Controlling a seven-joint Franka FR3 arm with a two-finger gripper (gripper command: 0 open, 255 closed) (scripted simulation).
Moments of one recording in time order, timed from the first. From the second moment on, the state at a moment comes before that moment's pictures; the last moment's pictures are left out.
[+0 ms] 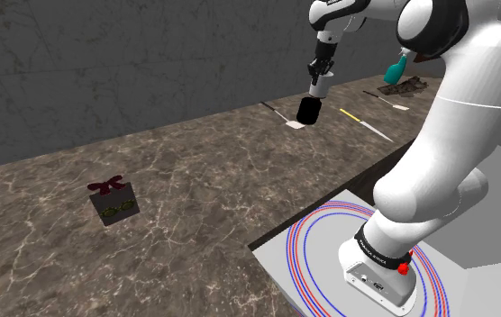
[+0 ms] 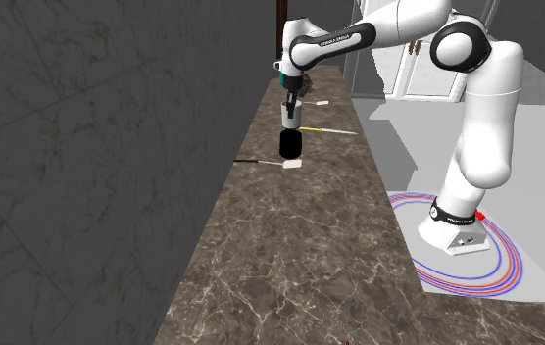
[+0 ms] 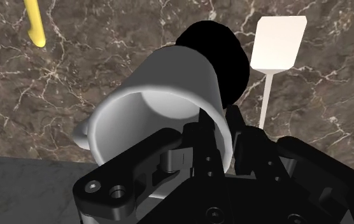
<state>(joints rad) -0.43 0.24 -0.17 -1.66 -0.01 1.95 -0.42</state>
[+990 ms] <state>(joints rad) -0.43 0.26 -0.17 -1.70 0.00 2.00 -0.42</state>
